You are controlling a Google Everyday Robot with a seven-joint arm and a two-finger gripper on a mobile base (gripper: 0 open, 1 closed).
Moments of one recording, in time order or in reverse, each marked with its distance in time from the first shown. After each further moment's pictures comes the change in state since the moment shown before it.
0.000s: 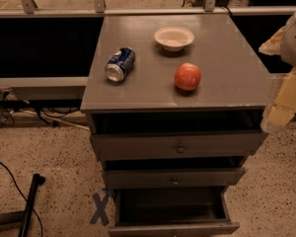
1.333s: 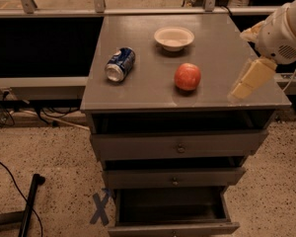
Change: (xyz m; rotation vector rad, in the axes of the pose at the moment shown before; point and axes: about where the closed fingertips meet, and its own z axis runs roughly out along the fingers) arm -0.027 -0.087 0.056 0.130 -0.254 0.043
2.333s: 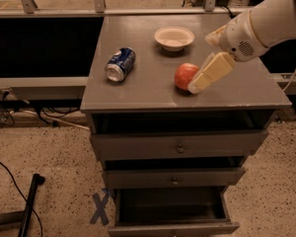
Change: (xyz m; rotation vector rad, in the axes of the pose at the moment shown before) arm -0.065 -0.002 0.050 -0.123 -0.240 0.117
